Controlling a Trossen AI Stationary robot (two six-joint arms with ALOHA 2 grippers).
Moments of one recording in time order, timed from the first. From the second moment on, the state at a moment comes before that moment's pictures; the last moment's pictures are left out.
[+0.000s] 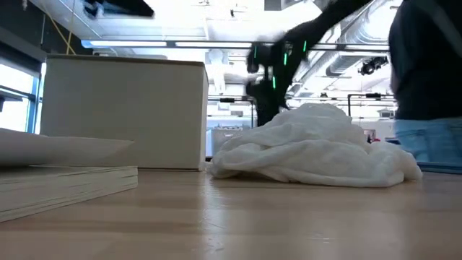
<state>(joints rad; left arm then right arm) -0.51 1.01 0.70 -0.11 -1.11 -0.22 -0.51 1.94 1.44 -0.58 0.07 0.10</state>
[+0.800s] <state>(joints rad) -0.84 0.76 0.71 0.39 -1.19 0.37 -0.30 2.18 2.15 -0.12 -0.08 0.01</state>
